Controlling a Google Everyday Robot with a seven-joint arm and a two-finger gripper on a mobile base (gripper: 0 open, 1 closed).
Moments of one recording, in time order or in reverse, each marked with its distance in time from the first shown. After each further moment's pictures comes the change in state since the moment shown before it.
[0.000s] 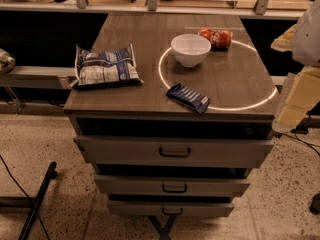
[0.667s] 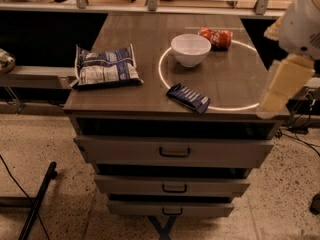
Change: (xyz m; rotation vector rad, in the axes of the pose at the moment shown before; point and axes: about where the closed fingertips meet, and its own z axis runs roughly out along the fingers) arm -0.026 -0.017 -0.002 0.053 -0.023 0.024
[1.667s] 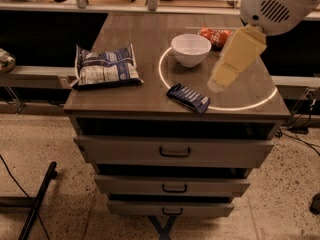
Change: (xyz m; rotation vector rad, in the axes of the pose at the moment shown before) arm -0.071 -0.013 -0.015 0.068 -0.084 0.182
